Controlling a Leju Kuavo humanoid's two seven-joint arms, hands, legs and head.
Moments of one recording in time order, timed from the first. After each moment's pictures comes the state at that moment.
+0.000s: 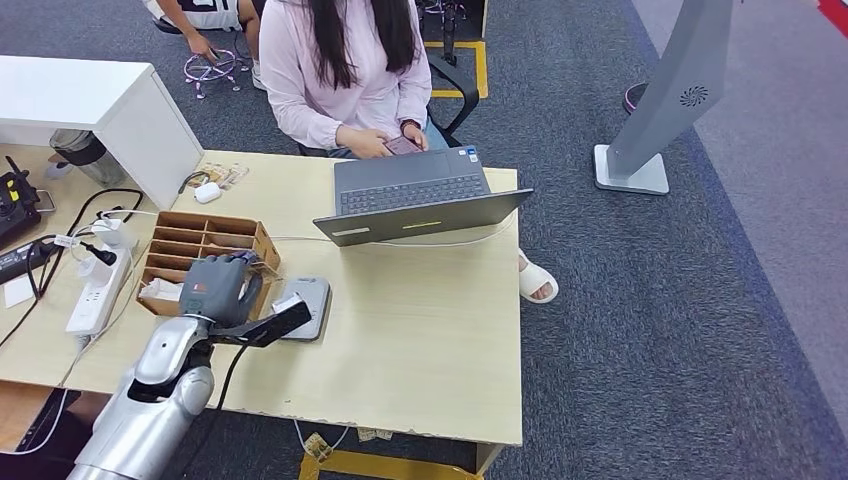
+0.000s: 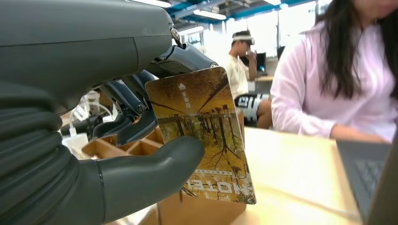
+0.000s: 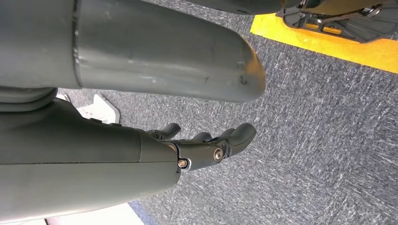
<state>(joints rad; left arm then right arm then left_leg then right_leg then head) -0.23 0.29 -0.16 -1.34 -1.16 0.17 0.00 -0.05 0.17 -0.81 -0.20 1.35 -0.14 0.03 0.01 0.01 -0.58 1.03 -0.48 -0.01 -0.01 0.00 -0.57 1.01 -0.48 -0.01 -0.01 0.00</state>
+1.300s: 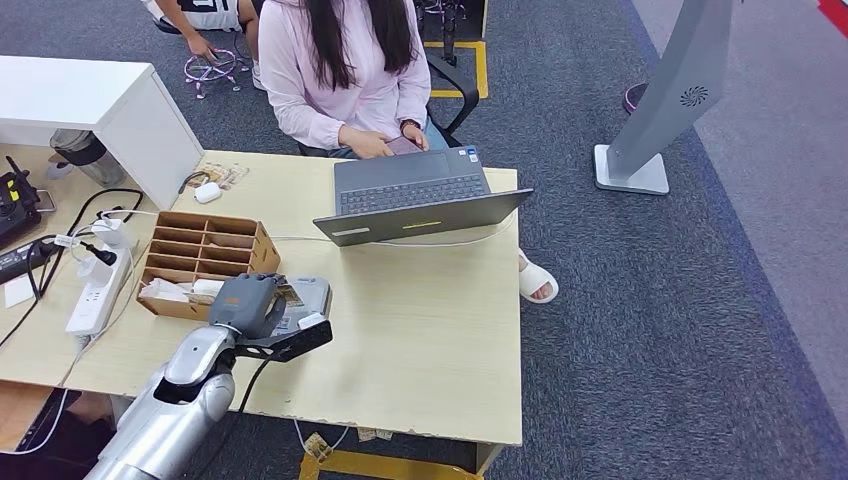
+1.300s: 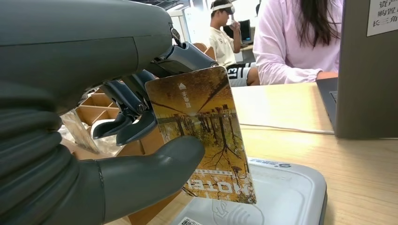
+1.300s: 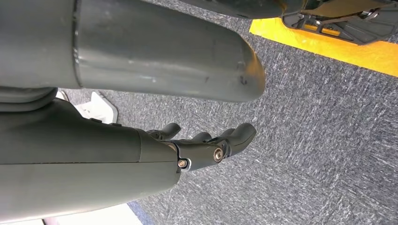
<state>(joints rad) -0.27 0.27 -0.25 -1.23 -1.17 0.11 0.02 -0.05 0.17 -0.81 -0.20 1.36 -0.14 0.02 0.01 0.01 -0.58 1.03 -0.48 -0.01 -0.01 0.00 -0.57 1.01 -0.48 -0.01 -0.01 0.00</state>
